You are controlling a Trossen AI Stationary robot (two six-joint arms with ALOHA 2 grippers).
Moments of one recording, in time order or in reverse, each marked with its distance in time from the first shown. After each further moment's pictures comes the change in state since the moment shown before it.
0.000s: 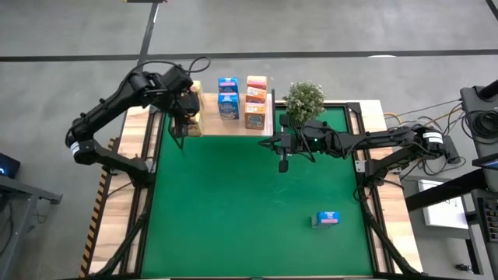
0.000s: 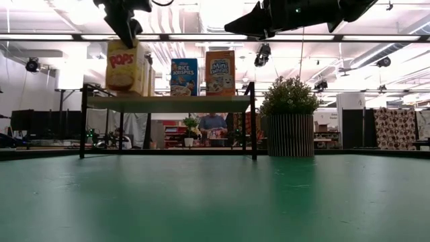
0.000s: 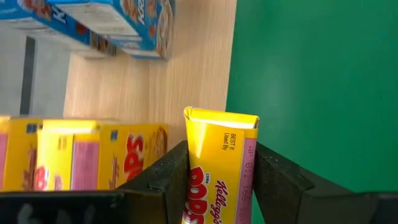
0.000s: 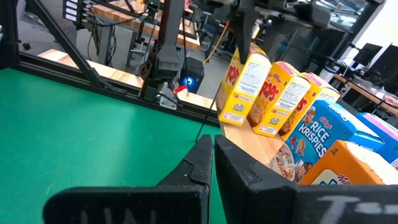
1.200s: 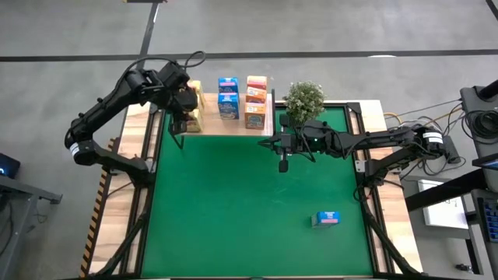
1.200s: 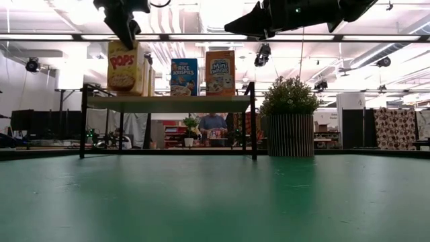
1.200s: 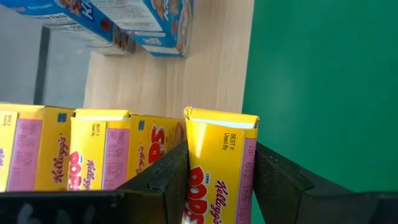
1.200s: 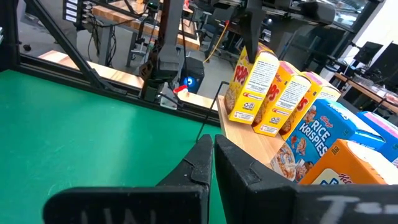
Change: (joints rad) left arm 0.053 -0.012 0.001 0.012 -0.002 0.043; right arm 0.000 0.000 0.000 0.000 0.000 0.008
